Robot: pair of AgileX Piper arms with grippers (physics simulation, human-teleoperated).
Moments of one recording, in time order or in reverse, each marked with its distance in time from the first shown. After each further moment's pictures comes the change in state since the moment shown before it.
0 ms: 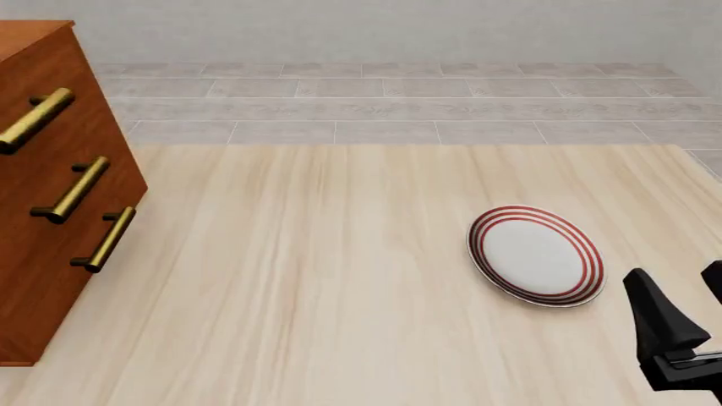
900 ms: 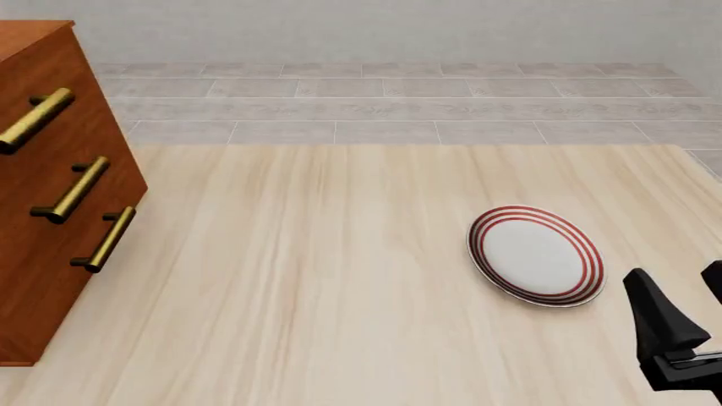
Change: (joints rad) left arm 0.076 0.068 0.049 -0.047 0.063; right arm 0.000 0.000 0.000 0.000 0.000
